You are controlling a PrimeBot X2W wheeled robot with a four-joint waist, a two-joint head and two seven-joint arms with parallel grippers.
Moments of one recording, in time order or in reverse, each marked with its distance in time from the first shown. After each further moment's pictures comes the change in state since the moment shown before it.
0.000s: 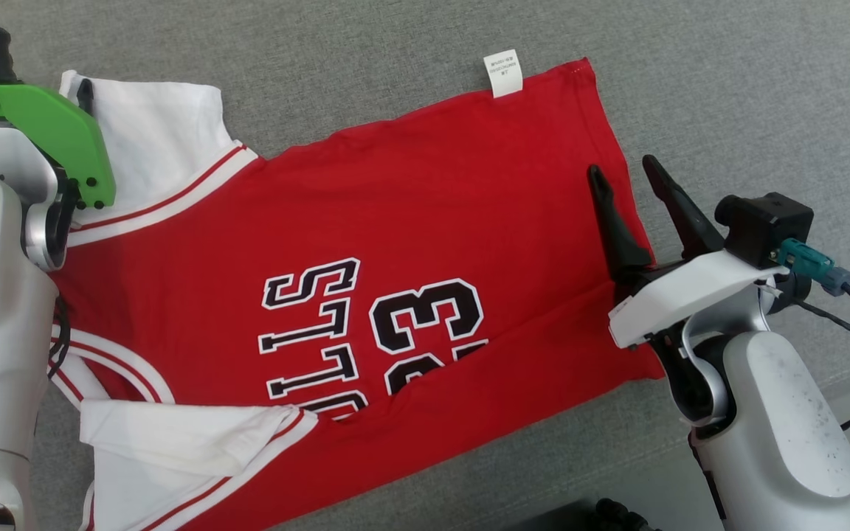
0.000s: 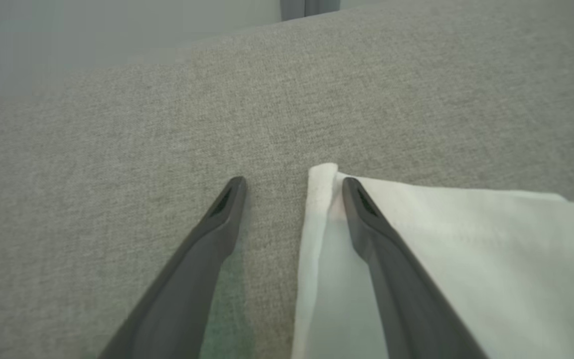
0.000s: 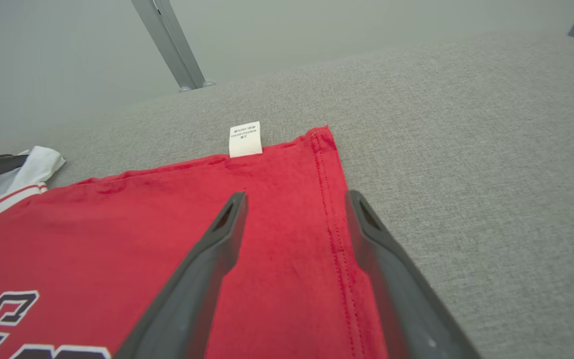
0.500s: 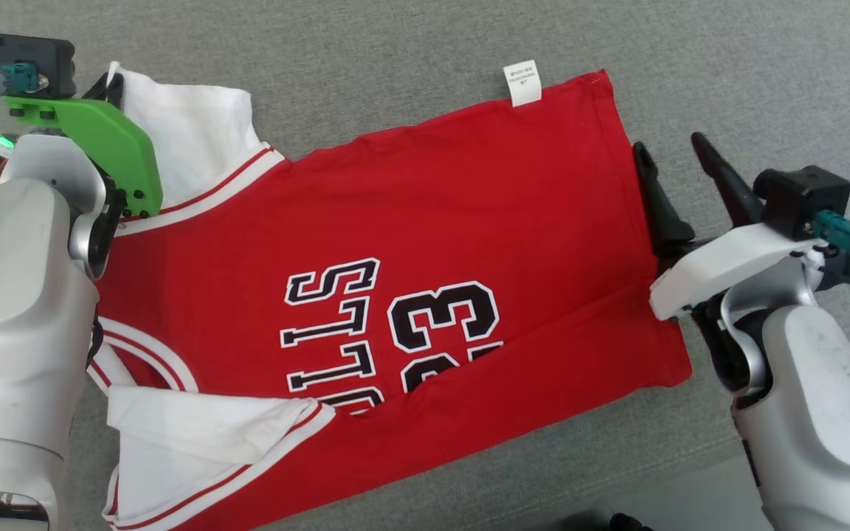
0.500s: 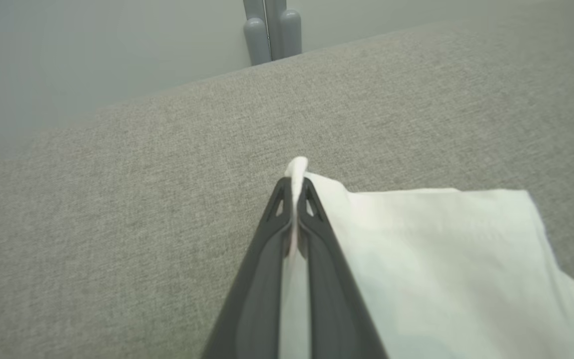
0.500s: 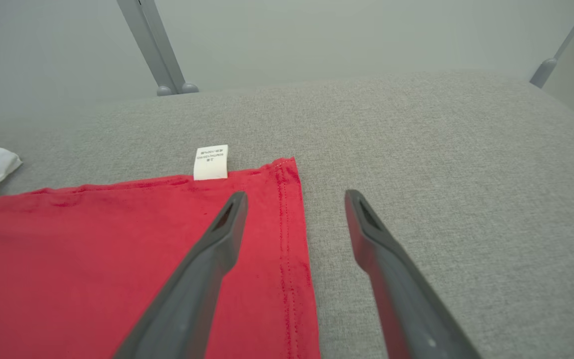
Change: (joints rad) left arm -0.012 -0.044 -0.053 0.051 0.003 -0.069 -0.139; right arm -0.041 -0.052 -0.053 0.031 -0.058 0.000 0.022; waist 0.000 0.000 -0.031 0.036
